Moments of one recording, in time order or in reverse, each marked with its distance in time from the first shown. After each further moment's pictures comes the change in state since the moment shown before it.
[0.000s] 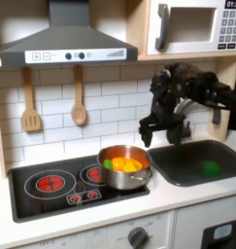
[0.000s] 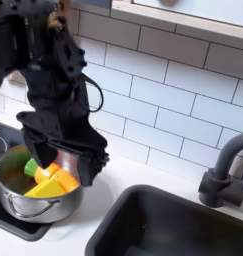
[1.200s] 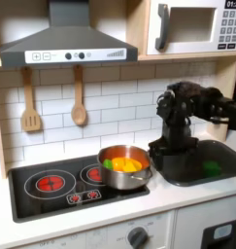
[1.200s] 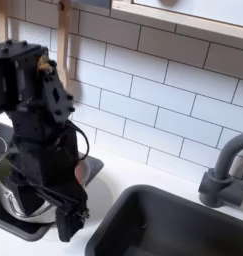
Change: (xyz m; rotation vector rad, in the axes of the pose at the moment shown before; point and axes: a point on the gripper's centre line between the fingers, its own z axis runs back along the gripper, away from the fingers) arm -0.051 -0.016 -0.027 -0.067 0.166 -0.126
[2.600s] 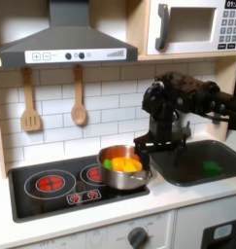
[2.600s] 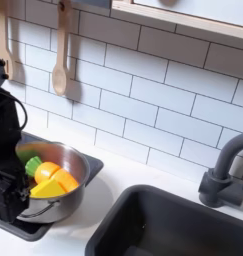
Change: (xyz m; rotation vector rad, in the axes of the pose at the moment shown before) arm -0.029 0.041 0.039 0.027 -0.001 0.003
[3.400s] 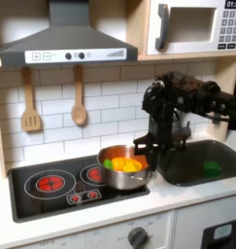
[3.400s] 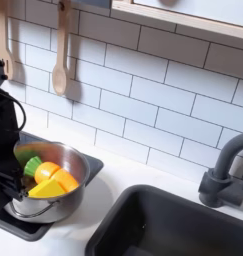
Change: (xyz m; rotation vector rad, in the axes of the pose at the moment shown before) arm -0.006 0.002 0.002 0.021 0.029 0.027
